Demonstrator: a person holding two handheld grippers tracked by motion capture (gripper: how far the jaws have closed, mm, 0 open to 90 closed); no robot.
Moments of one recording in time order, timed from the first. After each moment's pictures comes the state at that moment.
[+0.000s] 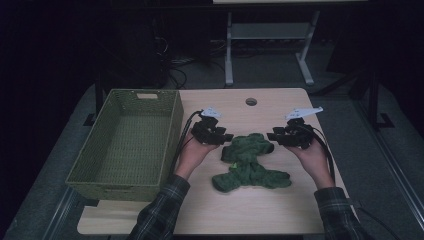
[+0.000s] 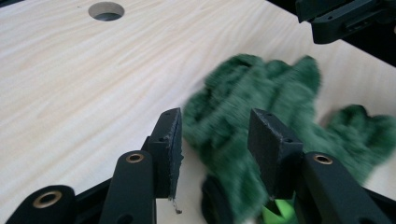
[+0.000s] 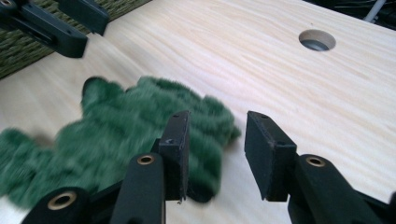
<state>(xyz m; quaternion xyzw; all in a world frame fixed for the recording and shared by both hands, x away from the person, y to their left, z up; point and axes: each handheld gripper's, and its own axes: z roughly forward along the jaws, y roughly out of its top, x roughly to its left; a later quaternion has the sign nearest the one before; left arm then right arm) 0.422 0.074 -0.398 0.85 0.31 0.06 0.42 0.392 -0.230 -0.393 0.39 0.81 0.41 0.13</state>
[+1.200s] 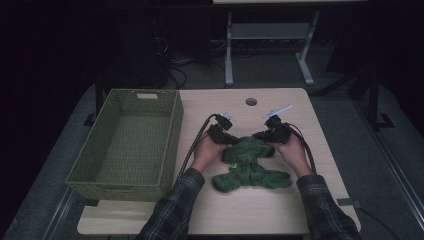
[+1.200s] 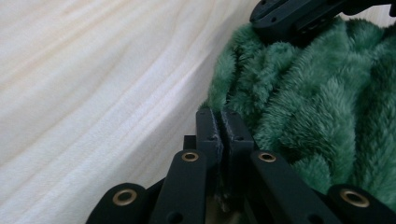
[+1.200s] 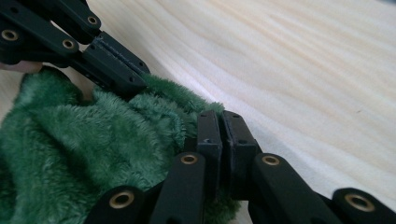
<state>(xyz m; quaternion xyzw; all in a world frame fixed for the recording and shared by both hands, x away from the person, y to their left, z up) 0.458 0.037 -0.450 0.88 0.30 0.00 0.37 0.444 -0.193 -0.438 0.39 0.85 0.35 0.07</state>
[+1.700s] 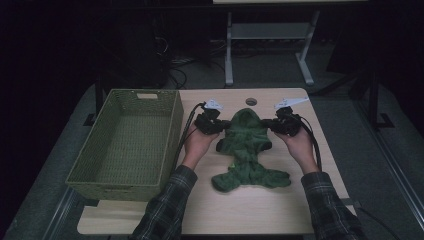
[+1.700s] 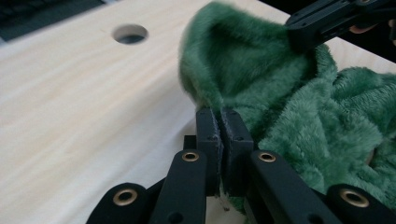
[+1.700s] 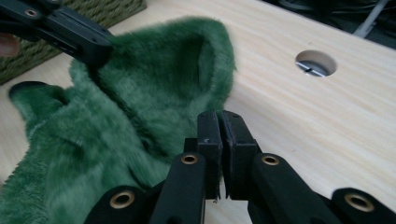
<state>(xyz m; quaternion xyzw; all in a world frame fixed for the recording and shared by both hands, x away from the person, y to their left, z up) 0.449 0.074 -0.402 0.84 0.31 0.11 0.44 0.435 -0.212 -0.397 0.39 0.81 0.41 0.14</state>
